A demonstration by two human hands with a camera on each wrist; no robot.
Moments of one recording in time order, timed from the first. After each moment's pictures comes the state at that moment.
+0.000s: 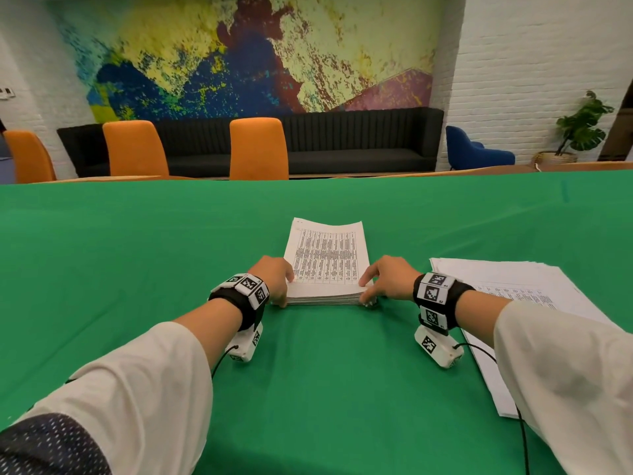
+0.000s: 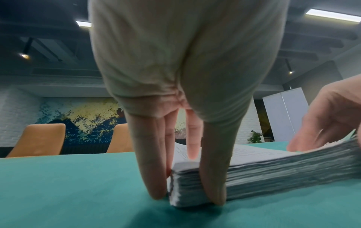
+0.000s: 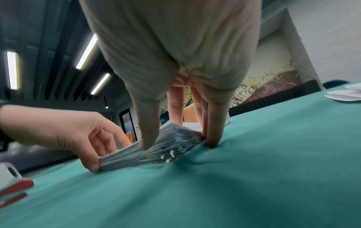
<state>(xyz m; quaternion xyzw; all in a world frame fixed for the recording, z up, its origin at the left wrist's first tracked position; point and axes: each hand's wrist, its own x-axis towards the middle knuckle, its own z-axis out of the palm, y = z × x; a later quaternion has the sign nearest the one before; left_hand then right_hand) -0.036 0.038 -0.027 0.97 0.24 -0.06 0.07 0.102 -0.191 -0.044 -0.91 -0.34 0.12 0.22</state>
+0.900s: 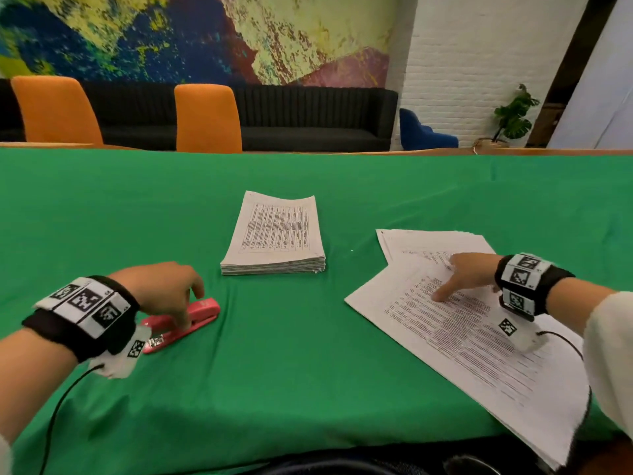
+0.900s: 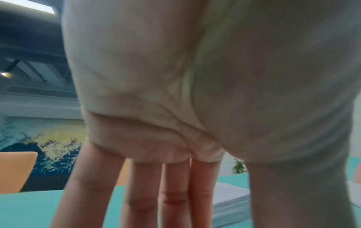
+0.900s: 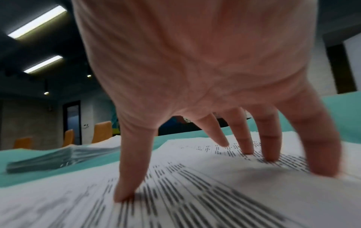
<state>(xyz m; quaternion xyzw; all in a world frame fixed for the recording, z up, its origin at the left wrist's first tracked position) -0.140 0.050 -0.022 0.97 0.16 -0.19 -0.03 0.117 -0.405 -0.030 -0.98 -0.12 0.18 0.02</state>
